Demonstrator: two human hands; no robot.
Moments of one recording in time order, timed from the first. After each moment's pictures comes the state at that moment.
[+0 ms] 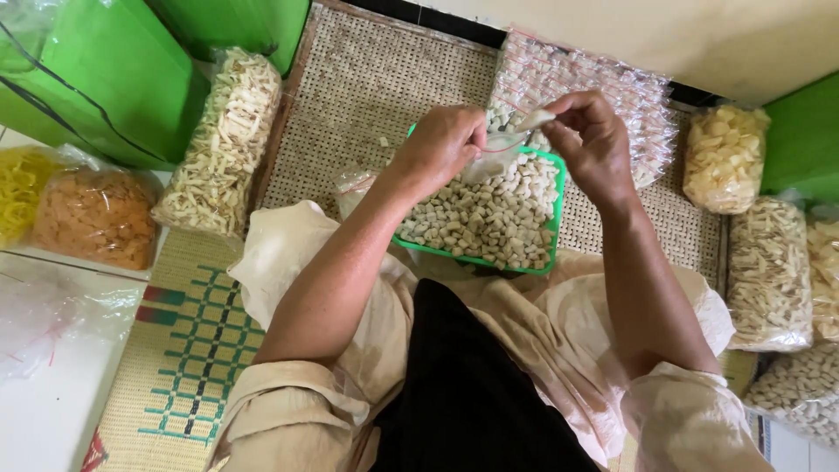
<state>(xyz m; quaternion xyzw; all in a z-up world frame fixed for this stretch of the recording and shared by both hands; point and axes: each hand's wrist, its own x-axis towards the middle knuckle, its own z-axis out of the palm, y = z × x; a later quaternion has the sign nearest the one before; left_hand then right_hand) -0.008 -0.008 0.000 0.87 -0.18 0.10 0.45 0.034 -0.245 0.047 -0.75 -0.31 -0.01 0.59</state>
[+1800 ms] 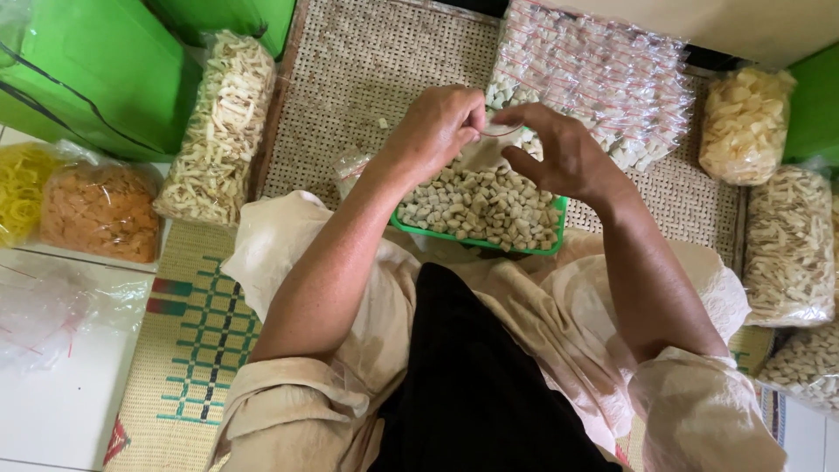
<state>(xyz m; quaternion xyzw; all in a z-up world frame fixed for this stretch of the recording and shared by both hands) -0.015 -0.008 0.001 0.87 -0.20 0.10 0.45 0.016 -0.234 0.059 -0.85 -0.45 0.10 0.24</state>
